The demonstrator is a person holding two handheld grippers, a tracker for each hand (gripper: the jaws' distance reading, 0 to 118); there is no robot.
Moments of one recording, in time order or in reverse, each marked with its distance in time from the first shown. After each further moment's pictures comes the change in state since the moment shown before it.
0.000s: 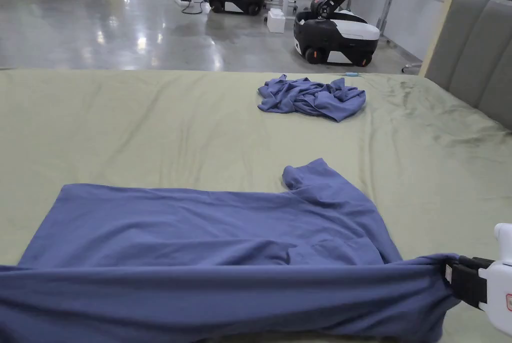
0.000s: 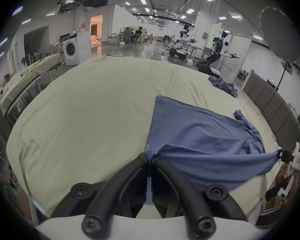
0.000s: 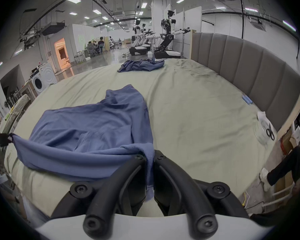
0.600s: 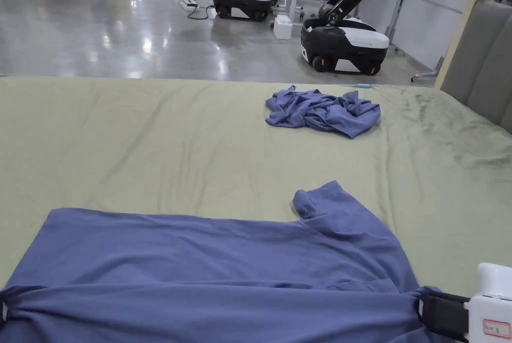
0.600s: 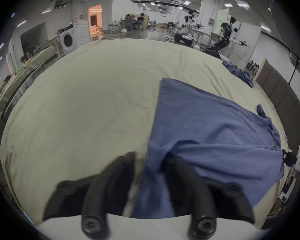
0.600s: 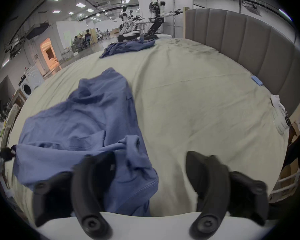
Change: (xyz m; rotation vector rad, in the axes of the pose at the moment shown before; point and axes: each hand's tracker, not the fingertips) left arm 0.009 0.001 -0.112 -0.130 0.051 0.012; right arm 0.011 0.003 -0.107 -0.133 -0.051 -0.103
